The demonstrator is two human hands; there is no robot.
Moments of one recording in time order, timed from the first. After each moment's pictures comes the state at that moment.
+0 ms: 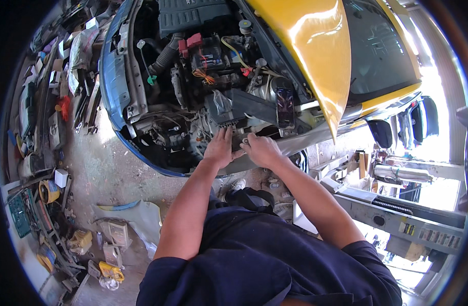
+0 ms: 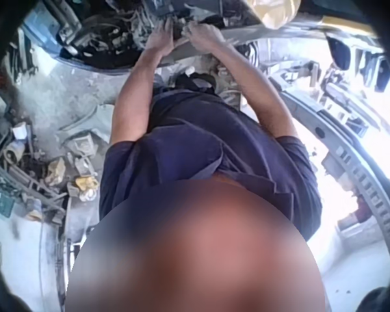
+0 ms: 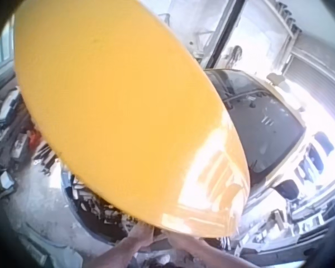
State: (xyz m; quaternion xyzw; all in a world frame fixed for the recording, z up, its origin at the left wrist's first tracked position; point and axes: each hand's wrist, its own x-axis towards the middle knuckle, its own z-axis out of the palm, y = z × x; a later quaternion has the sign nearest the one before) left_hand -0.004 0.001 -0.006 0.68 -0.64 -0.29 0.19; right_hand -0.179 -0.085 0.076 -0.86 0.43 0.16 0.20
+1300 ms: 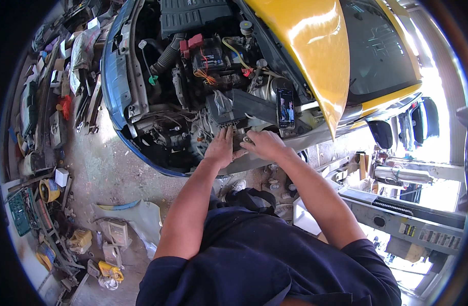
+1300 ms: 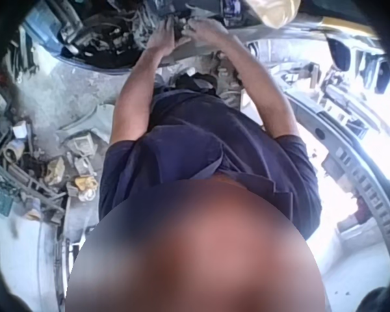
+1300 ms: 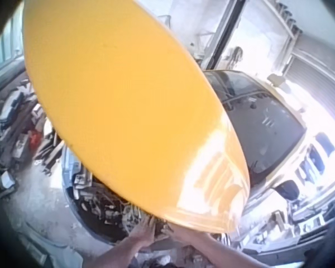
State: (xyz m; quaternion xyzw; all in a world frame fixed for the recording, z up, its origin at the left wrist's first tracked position) left_hand -0.005 -0.001 -0.004 0.67 -0.64 -0.33 0.18; right_hand -0.180 -0.108 0.099 -0.89 0.37 0.17 0.21
